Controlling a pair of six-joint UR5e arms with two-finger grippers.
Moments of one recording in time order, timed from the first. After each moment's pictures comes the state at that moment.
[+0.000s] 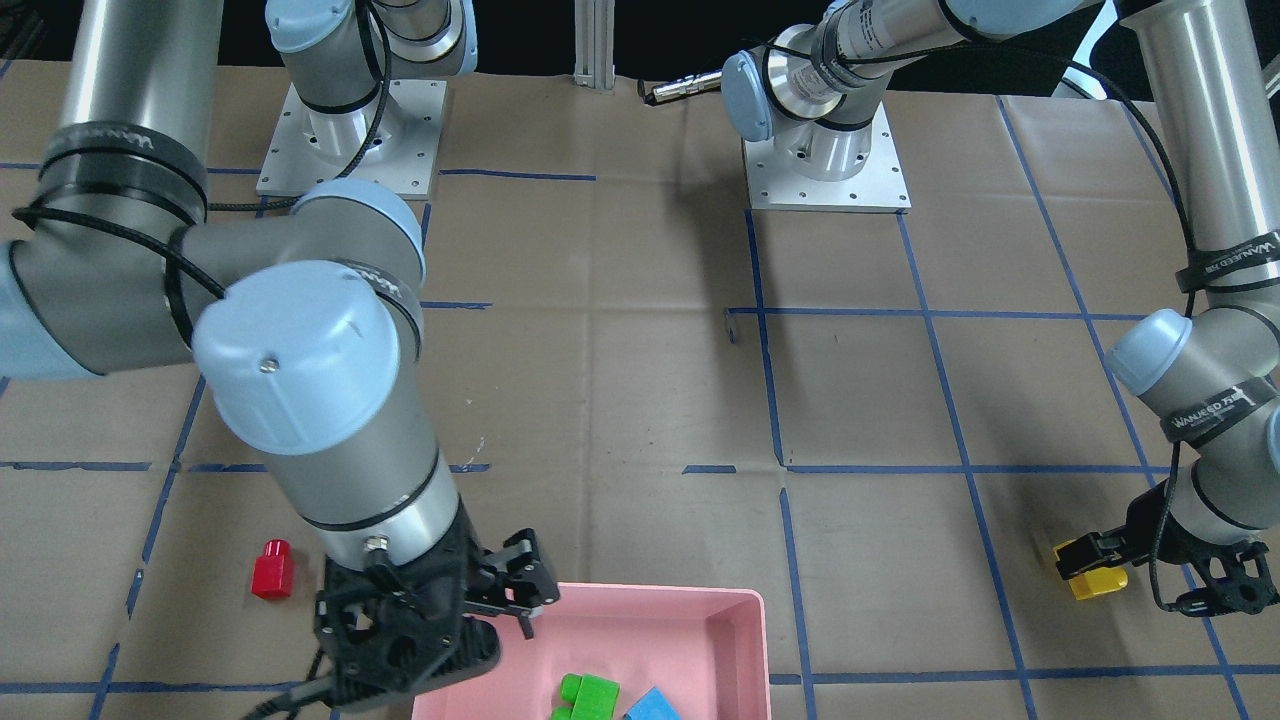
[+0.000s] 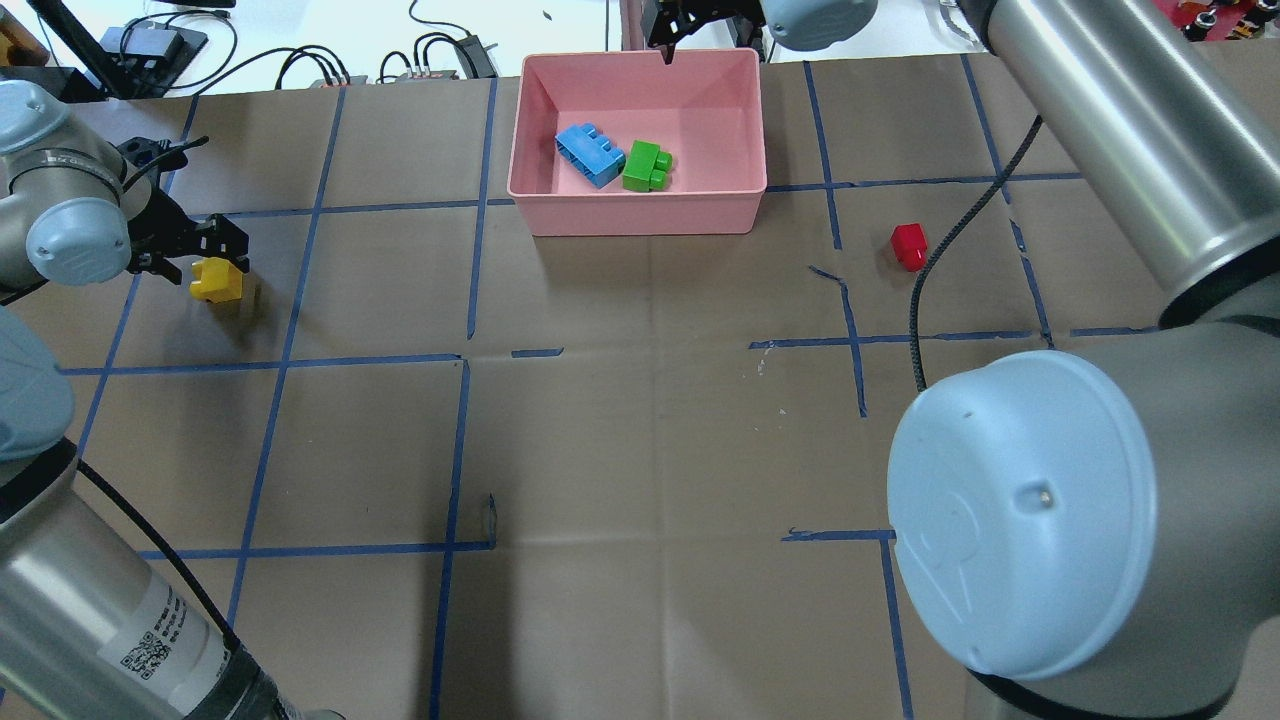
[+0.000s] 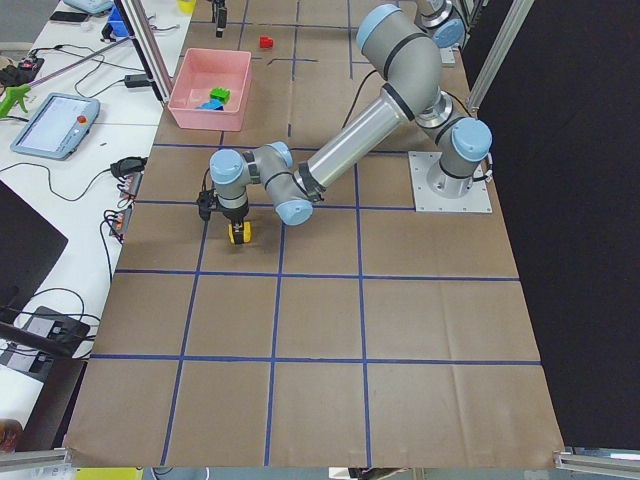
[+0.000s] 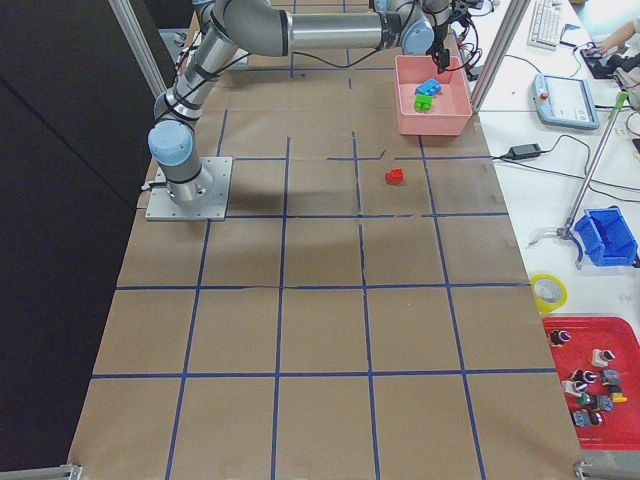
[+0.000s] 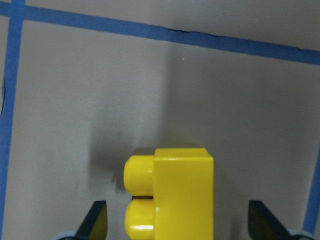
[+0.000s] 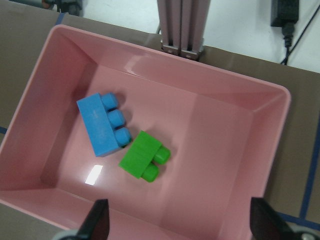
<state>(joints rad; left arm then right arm) -1.07 -2.24 -1.51 -0.89 1.55 0.35 1.73 -0.95 1.02 -1.95 -1.50 -0.10</state>
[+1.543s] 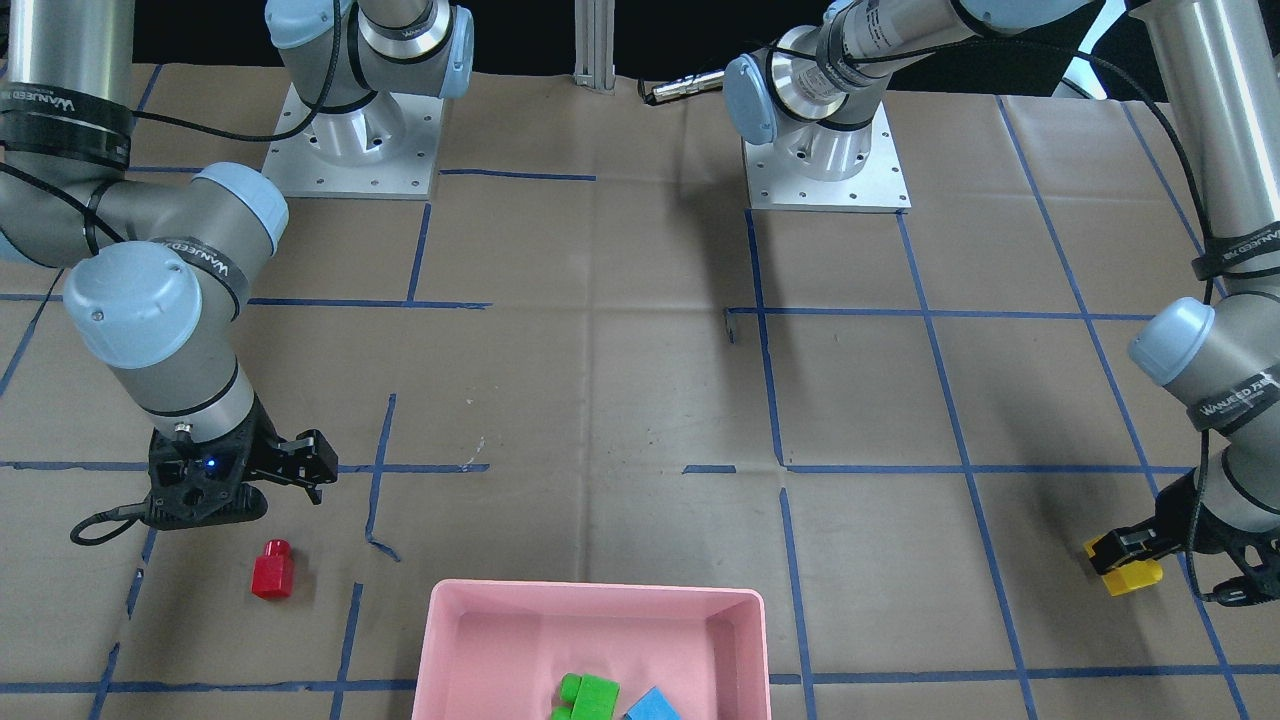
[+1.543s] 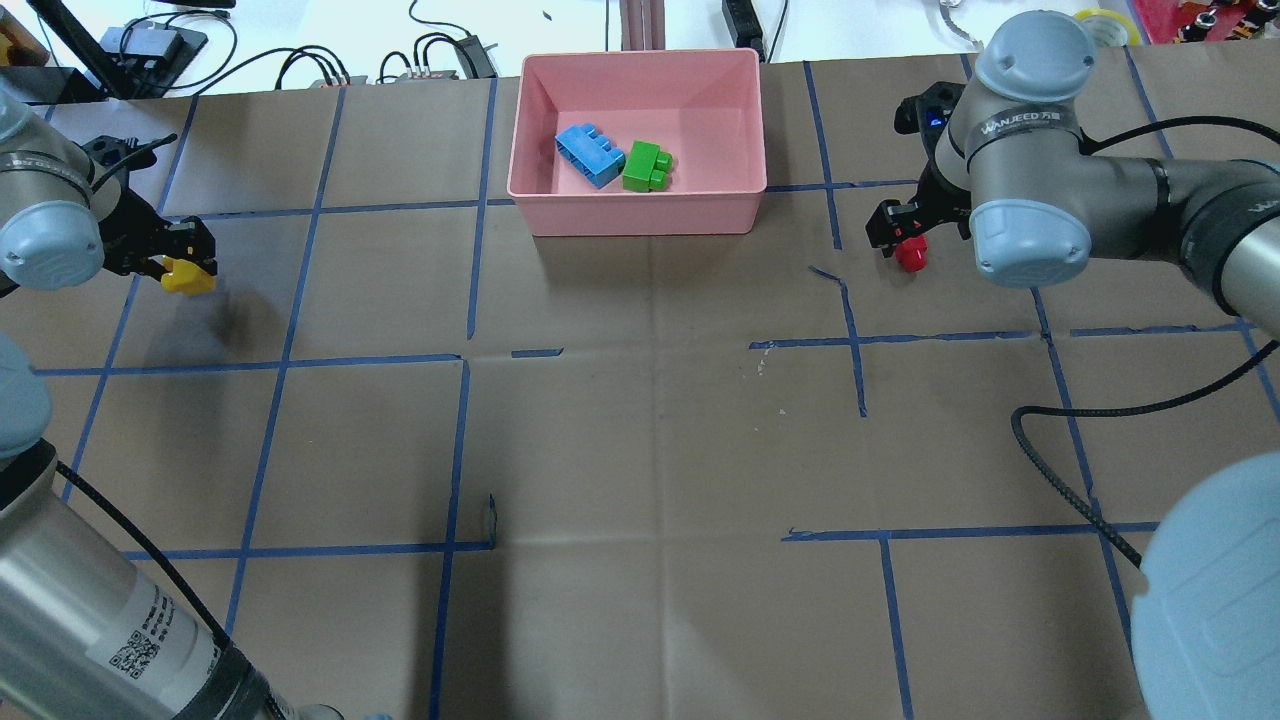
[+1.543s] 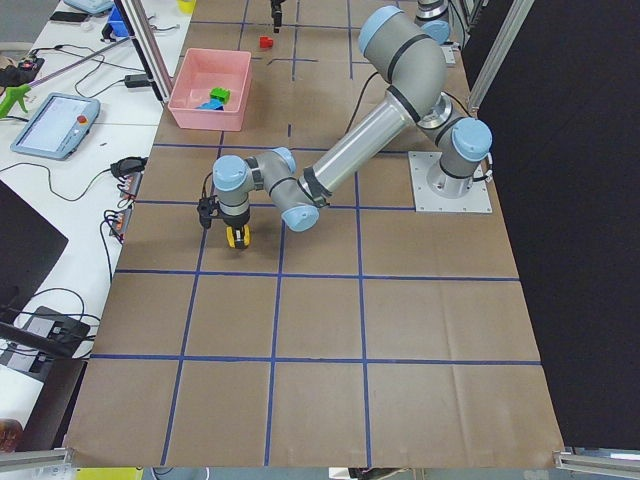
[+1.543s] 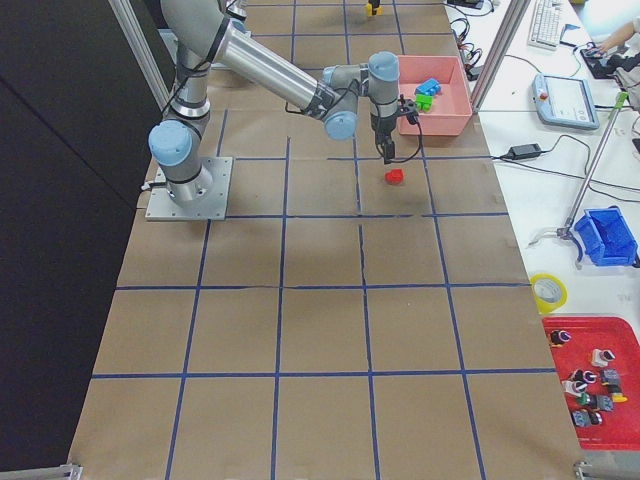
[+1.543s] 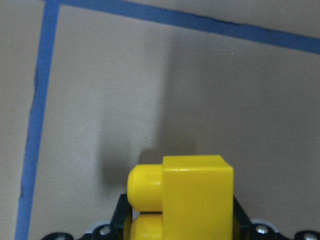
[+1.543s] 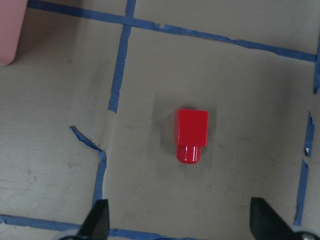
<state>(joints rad) -1.04 -2.19 -1.50 -0.90 1.55 0.35 1.46 -1.18 1.79 -2.32 -1.61 -0.28</state>
